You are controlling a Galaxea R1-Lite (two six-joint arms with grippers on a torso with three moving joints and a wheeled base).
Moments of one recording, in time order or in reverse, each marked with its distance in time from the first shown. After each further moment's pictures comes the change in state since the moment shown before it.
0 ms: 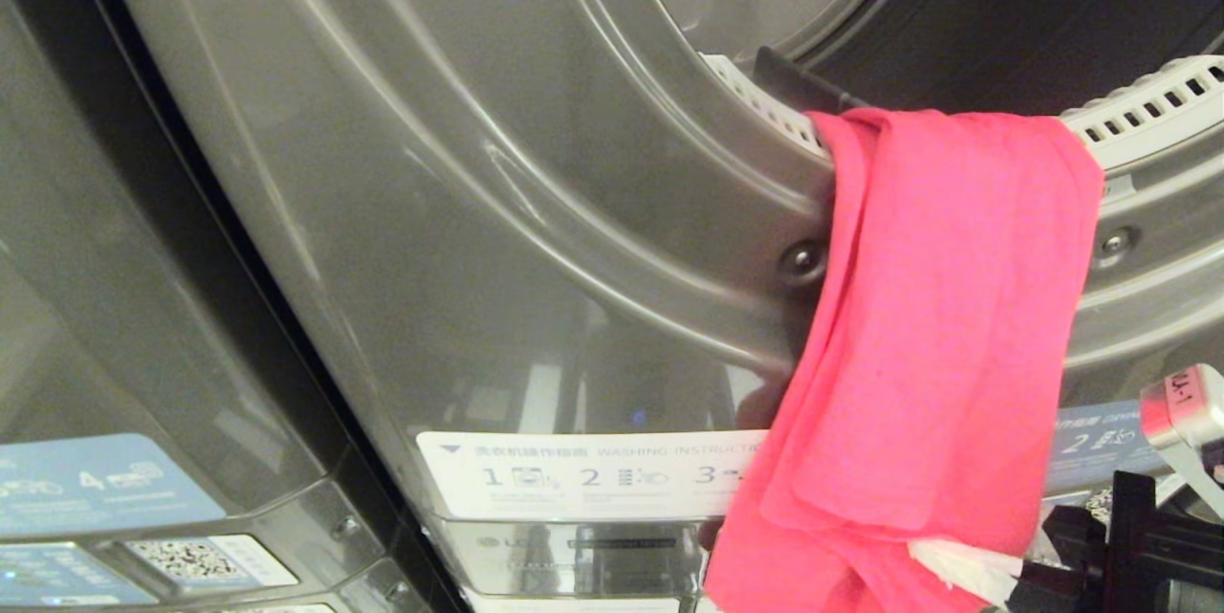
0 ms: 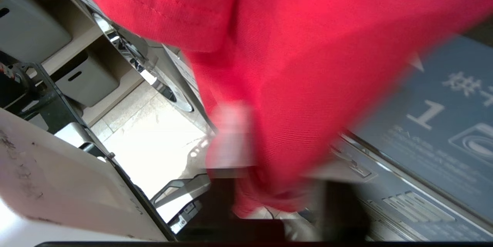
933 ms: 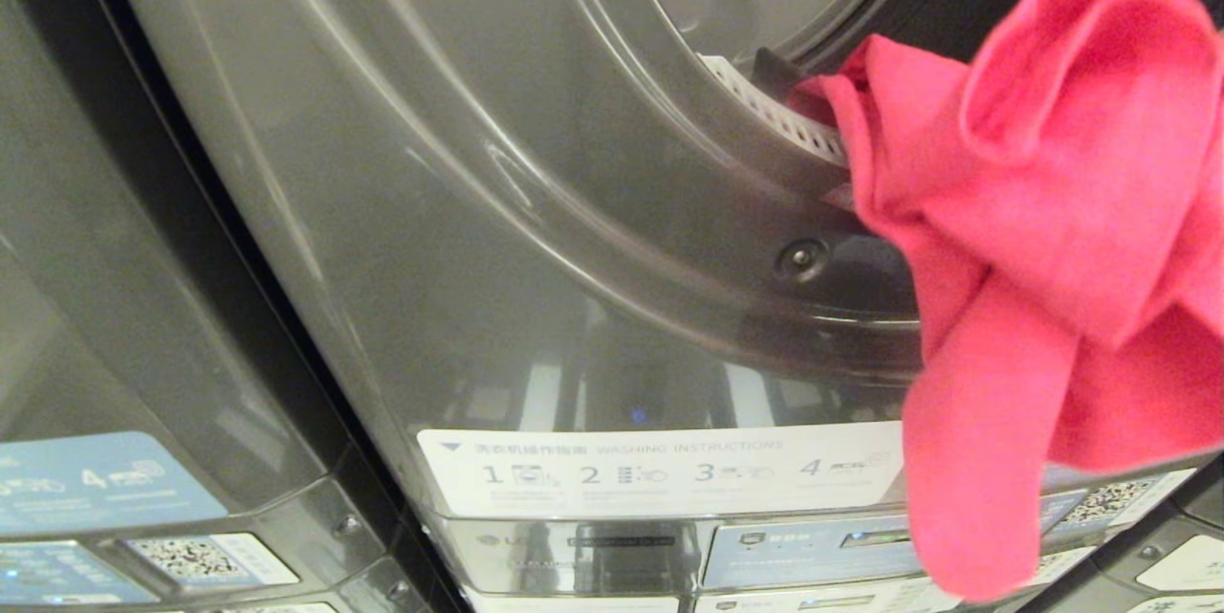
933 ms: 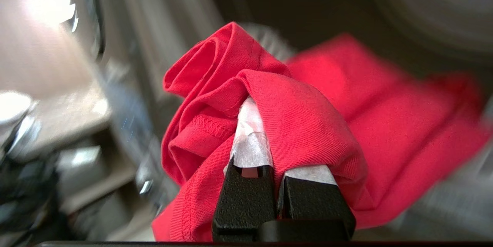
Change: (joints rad) left arm 0.000 0.000 0.000 0.000 0.000 0.000; right arm 0.008 -0.039 -0.473 -0.050 0.070 0.005
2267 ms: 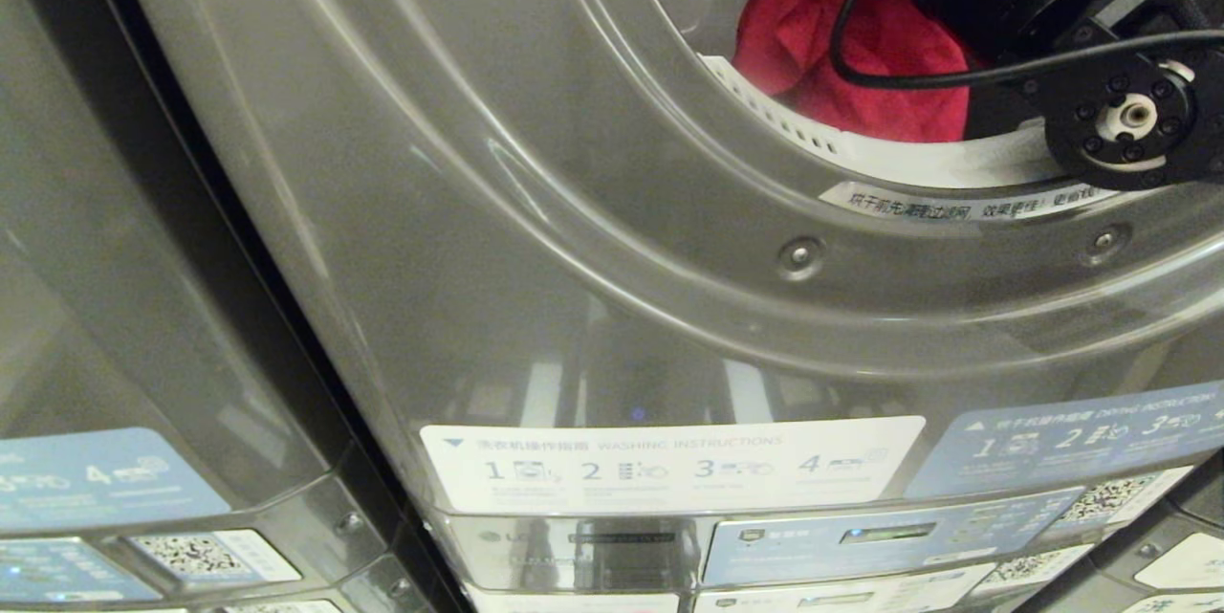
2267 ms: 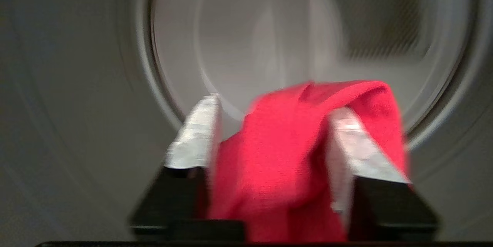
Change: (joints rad) left arm 0.000 0.000 0.000 0.000 0.000 0.000; right arm -0.237 0.881 -0.931 -0.262 -0.333 -0.320
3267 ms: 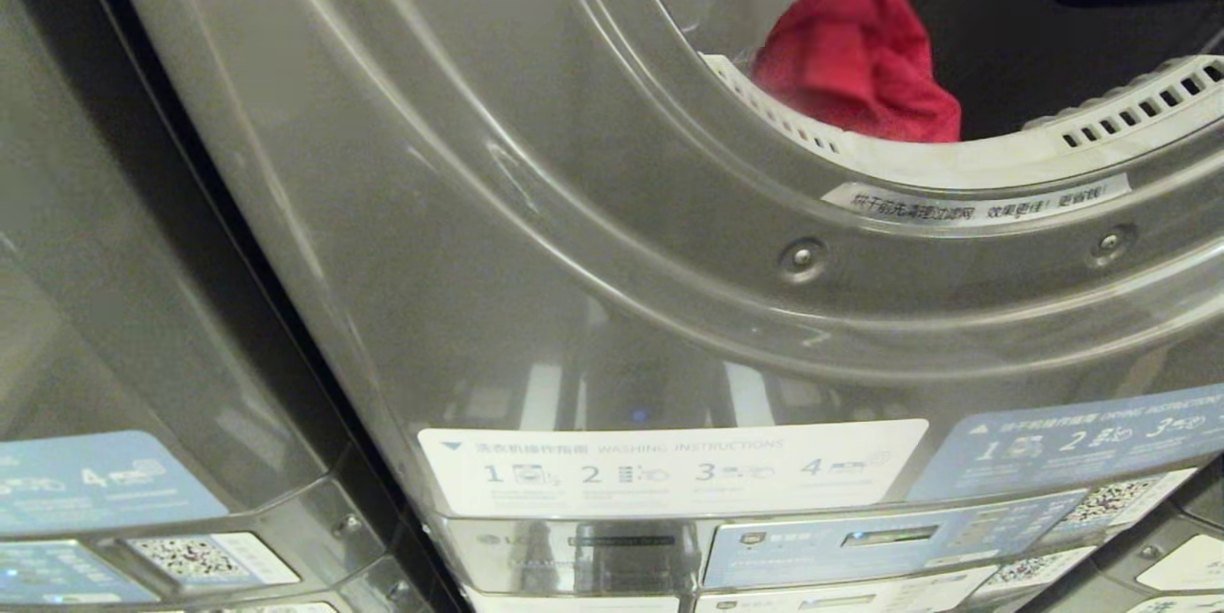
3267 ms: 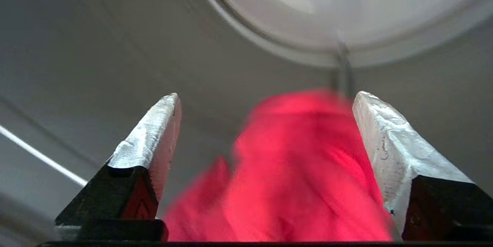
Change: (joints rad) left arm 0.001 0.000 0.000 0.000 0.000 0.000; right arm 0.084 -0.212 -0.107 0.785 -0.060 0.219
